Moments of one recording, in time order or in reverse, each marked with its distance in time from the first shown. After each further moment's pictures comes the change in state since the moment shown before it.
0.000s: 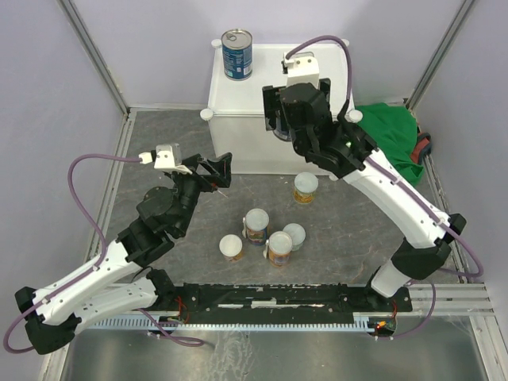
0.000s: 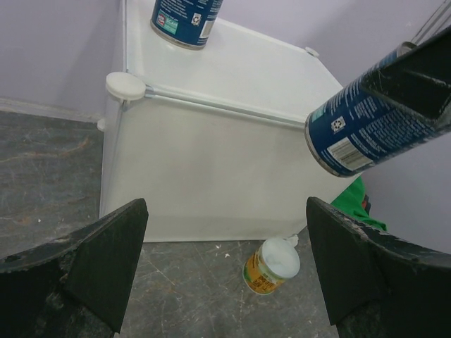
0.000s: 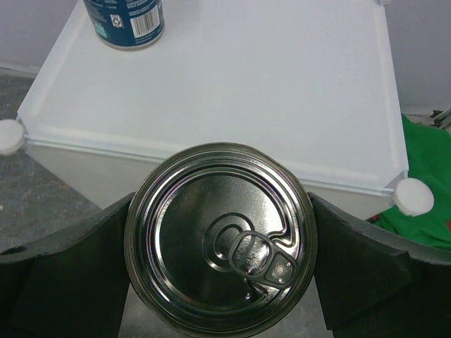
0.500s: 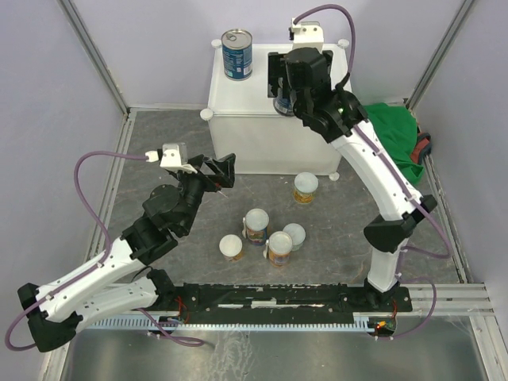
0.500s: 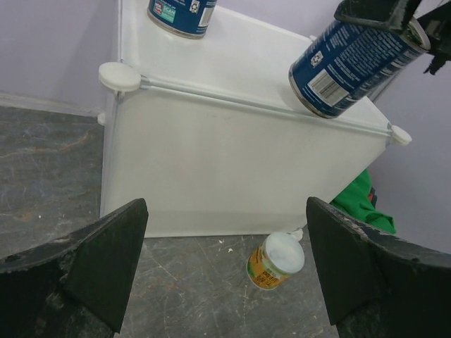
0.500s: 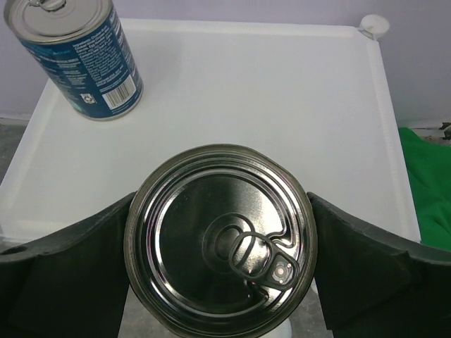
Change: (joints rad) left arm 0.000 0.027 -0.001 0.001 0.003 0.000; right arm -0.172 0.227 0.310 -0.017 -0.114 -0.005
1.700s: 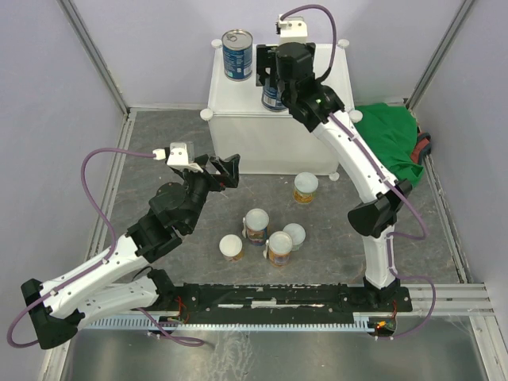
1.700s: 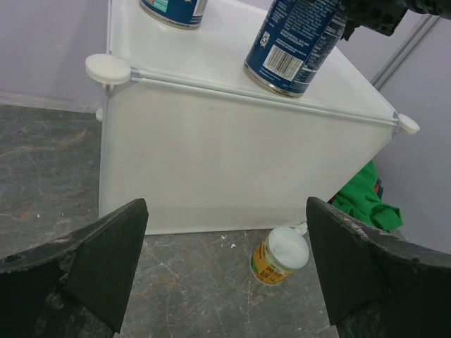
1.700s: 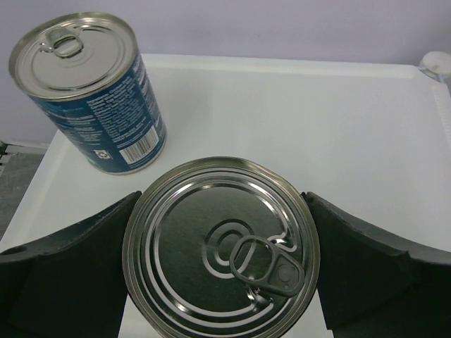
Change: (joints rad) left arm 0.000 0.043 0.000 0.014 0.015 0.011; right arm -0.085 0.212 0.106 0.191 -0.136 -0.019
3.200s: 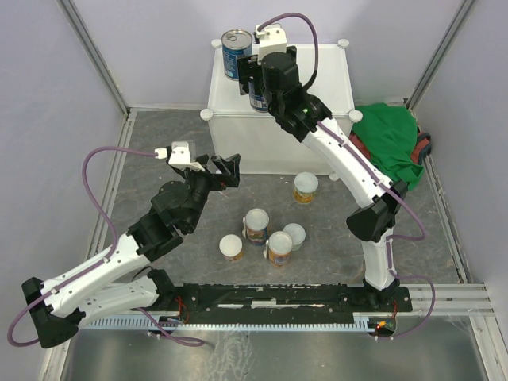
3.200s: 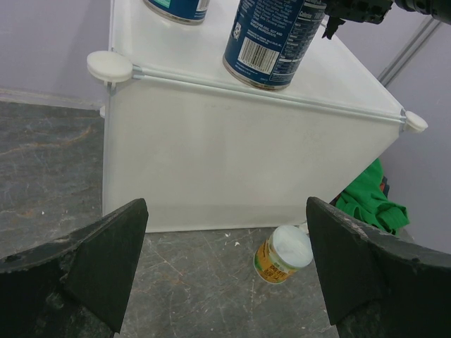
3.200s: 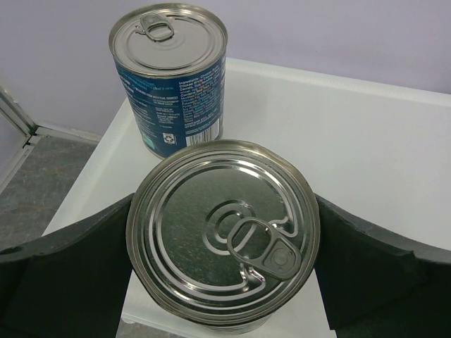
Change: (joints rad) left arm 0.000 0.013 0.010 -0.015 -0.010 0.000; right arm 0.094 -0.017 -0.086 0.143 -0.022 -0.120
